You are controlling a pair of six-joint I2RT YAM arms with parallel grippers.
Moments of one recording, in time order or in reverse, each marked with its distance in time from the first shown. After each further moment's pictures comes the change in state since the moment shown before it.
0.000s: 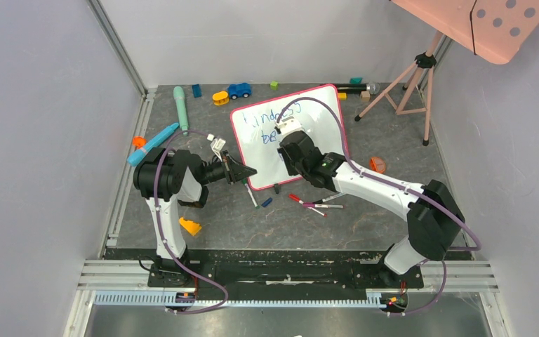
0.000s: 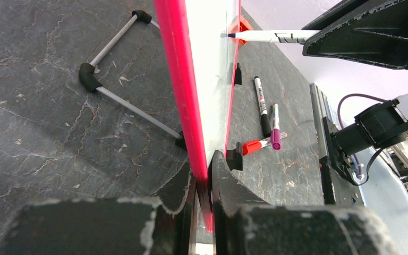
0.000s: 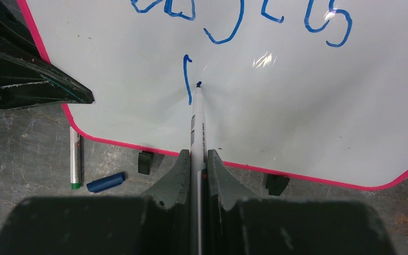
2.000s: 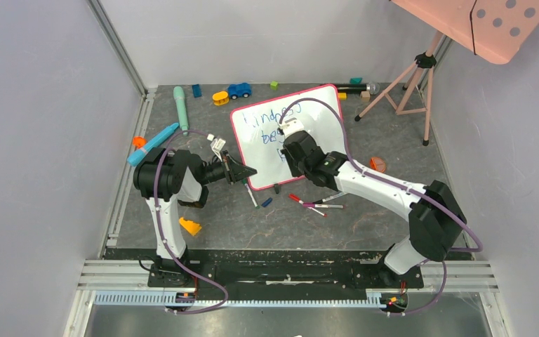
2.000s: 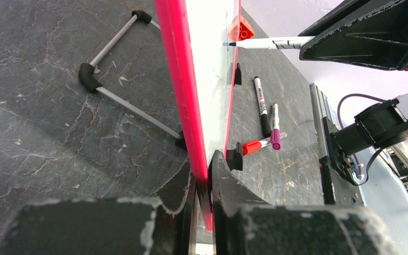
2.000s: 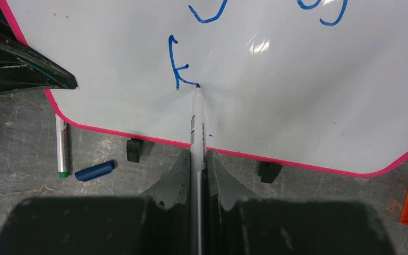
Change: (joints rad) left arm 0.000 0.000 0.000 0.000 0.000 0.000; right arm -0.015 -0.010 -0.003 -0.056 -0.015 0.002
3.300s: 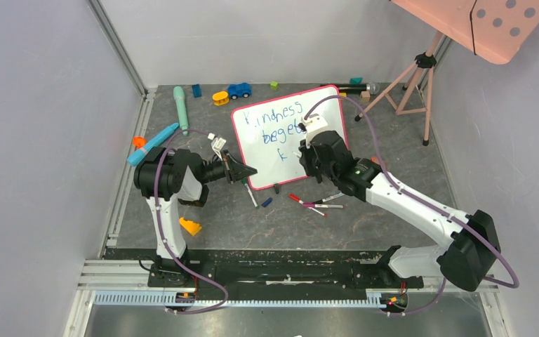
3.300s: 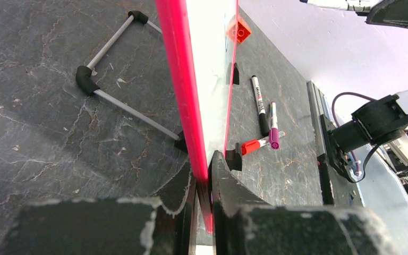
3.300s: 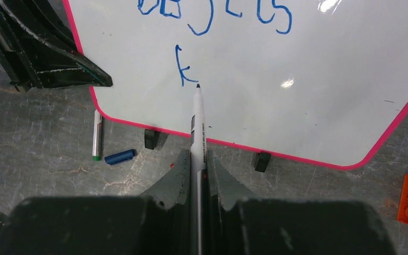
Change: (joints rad) left arm 0.002 0.009 0.019 -0.001 0.021 -0.007; right arm -0.052 -0.269 -0.118 0.029 -0.097 0.015
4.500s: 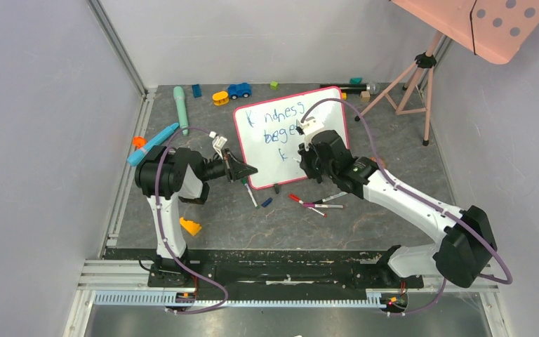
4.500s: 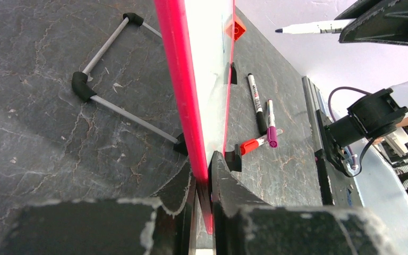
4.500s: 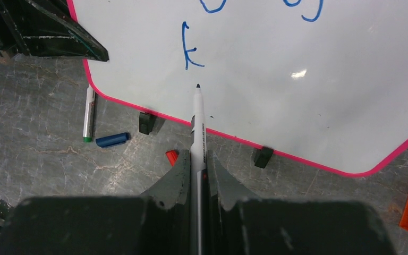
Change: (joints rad) left arm 0.001 0.012 0.025 -0.001 0.030 0.000; right arm -0.037 0.029 -0.011 -0.021 -0.098 -0.068
